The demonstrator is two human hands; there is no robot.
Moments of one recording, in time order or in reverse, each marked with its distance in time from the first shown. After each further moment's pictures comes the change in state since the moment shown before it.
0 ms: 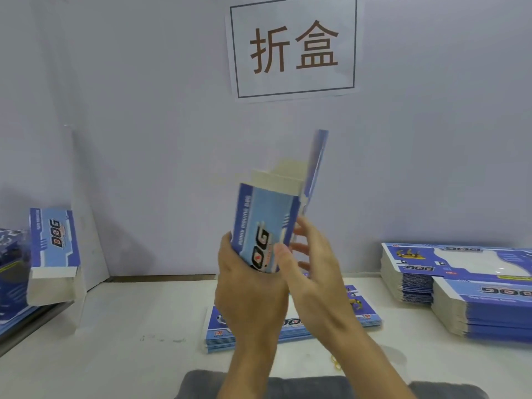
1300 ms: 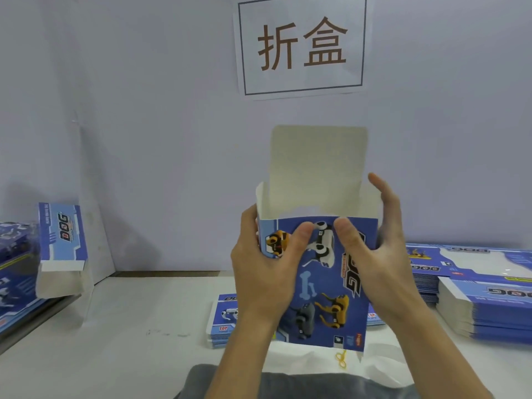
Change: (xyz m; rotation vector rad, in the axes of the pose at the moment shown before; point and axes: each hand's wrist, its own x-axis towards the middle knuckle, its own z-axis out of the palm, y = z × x) left_hand 0.015 0.029 -0.014 -0.660 -0.322 0.084; right_hand 0.011 -0.025 -0.055 0.178 0.095 -0.166
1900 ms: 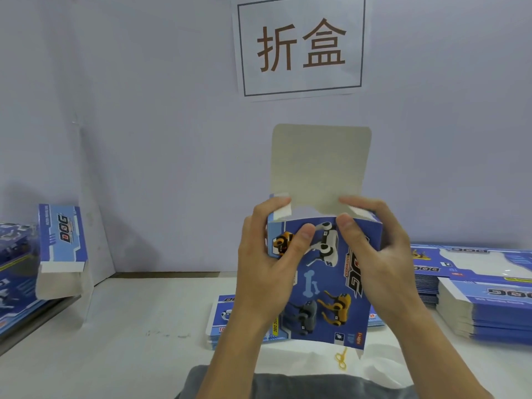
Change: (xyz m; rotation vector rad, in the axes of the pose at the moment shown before) left_hand 0.005 0.009 -0.004 -0.026 -0.195 -0.087; right_hand 0.001 -0.003 -0.001 0.049 0.054 0.077
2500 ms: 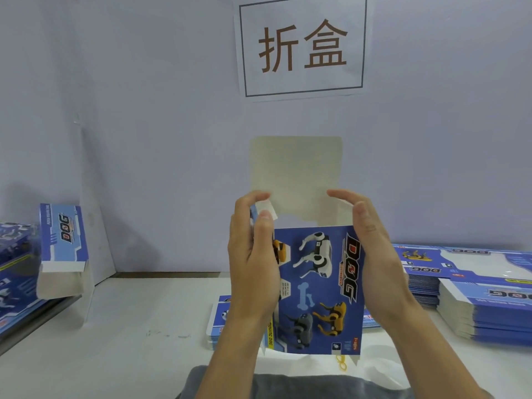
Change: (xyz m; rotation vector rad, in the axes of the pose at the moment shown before) left_hand 0.002 0.015 -0.002 0.094 0.193 -0.002; right_hand 0.001 -0.006 0.009 -0.060 -0.162 0.090
